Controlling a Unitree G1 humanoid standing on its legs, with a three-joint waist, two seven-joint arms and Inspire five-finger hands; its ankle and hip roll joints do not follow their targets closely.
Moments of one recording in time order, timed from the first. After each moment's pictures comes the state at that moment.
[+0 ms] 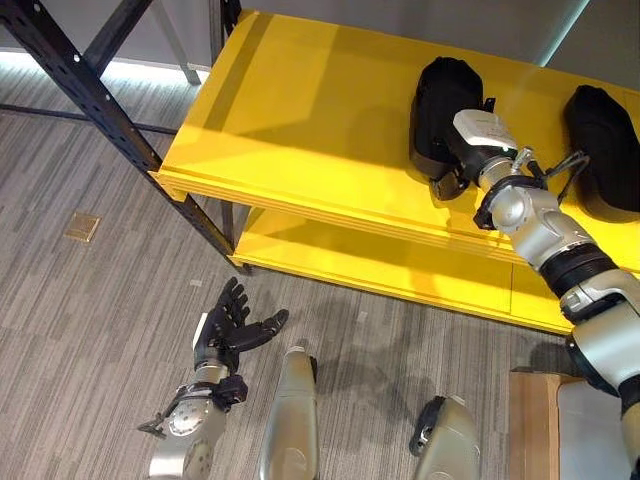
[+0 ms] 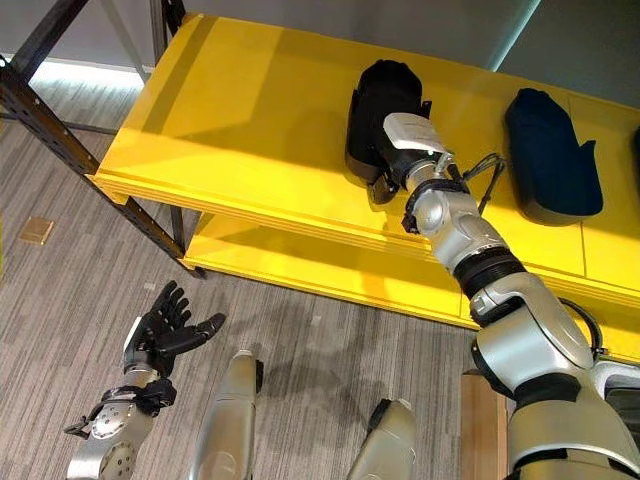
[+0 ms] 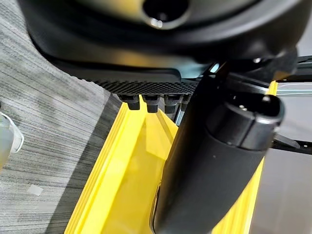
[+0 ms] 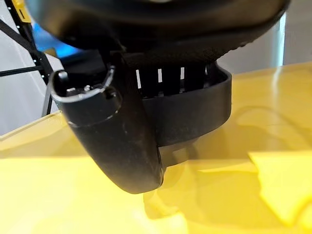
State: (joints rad) left arm 0.13 0.42 -0.12 0.11 -0.62 -0.14 0.15; right arm -1.16 -0.66 0.72 0.87 -0.27 -0.03 -0.11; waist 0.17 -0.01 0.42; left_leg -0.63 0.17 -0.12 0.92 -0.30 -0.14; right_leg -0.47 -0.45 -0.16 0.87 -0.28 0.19
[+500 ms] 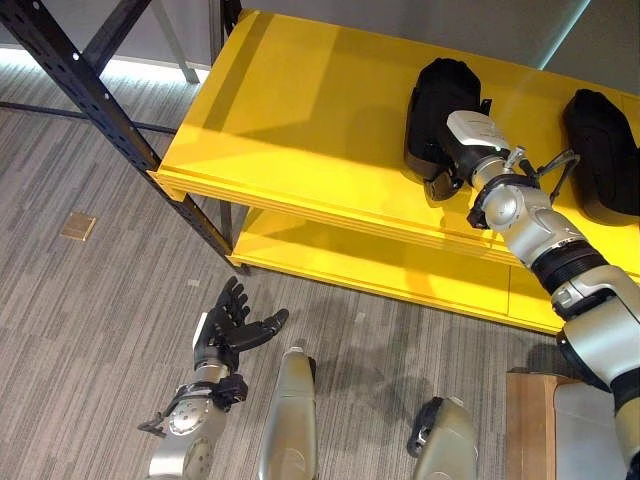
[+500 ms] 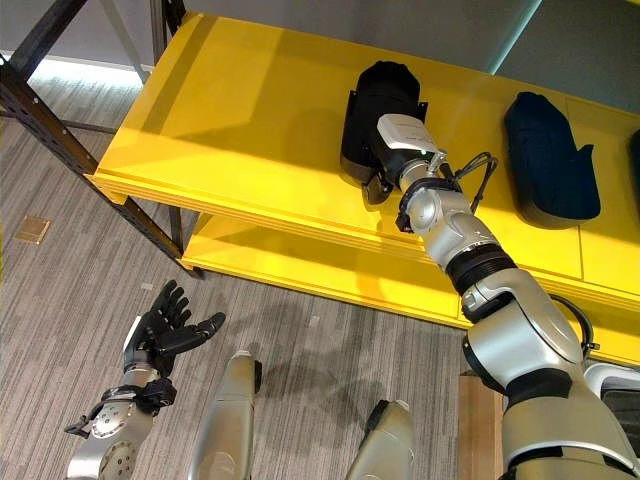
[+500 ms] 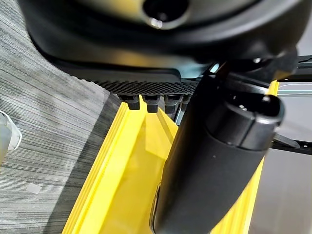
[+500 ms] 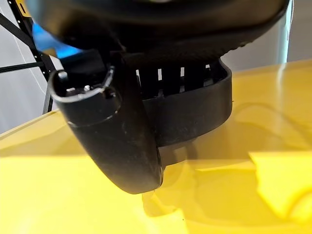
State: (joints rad) left arm 0.13 0.42 -0.12 0.11 -0.62 -0.14 0.15; right arm -1.19 -0.63 0.74 0.91 -0.27 -0.03 -0.11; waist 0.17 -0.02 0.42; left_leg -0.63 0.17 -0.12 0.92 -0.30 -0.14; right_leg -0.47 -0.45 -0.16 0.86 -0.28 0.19
